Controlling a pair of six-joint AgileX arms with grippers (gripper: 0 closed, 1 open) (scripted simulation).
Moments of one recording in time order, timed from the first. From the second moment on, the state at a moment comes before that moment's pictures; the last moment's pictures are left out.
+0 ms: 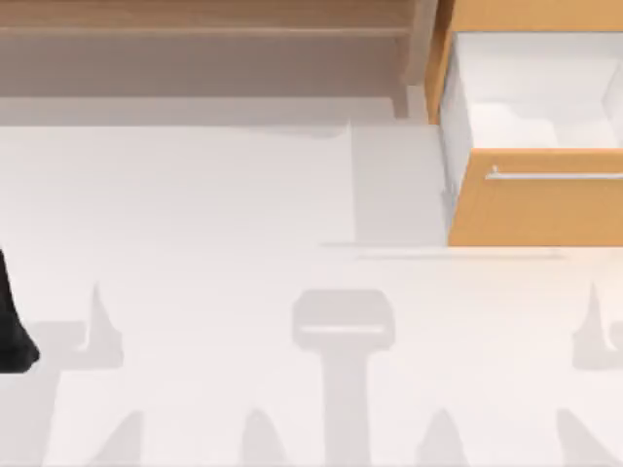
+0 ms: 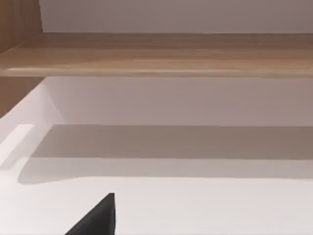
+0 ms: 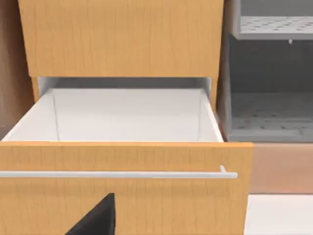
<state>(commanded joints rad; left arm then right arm) 0.00 0.00 0.00 0.00 0.00 0.00 0.00 0.00 0.00 0.00 0.00 0.00</state>
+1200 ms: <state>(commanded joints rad) 0.00 0.00 0.00 0.00 0.00 0.00 -0.31 1.12 0.54 0.58 -0.30 0.02</state>
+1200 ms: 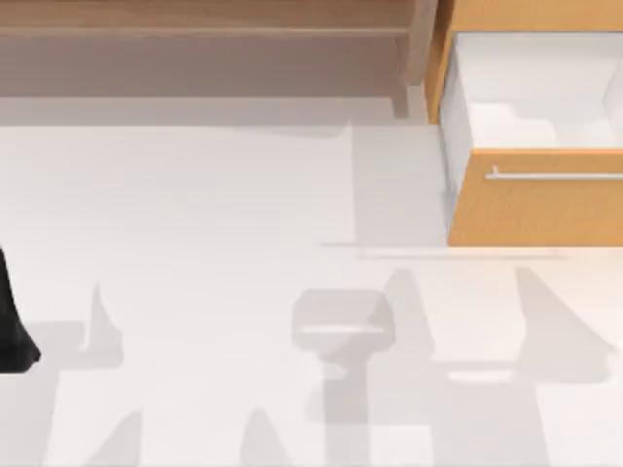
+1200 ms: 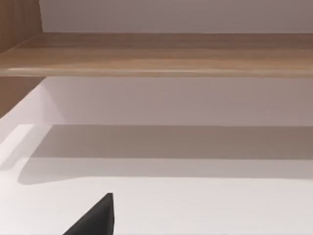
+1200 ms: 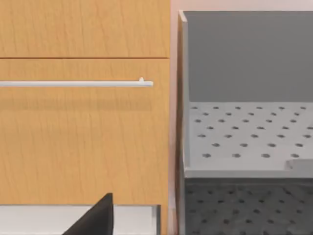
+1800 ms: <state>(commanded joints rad) 0.00 0.00 0.00 0.00 0.00 0.00 -0.34 1.20 0.58 0.63 -0.32 0.01</state>
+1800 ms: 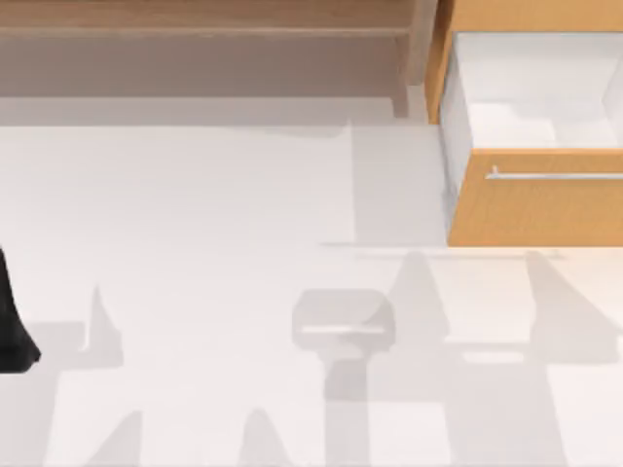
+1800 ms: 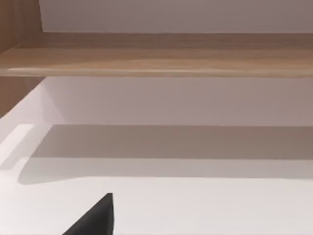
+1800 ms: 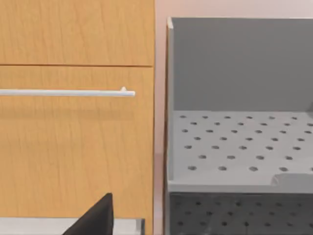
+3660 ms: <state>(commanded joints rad) 0.00 0.00 0.00 0.00 0.00 0.00 0.35 1.98 0.22 1.76 0.38 -1.56</state>
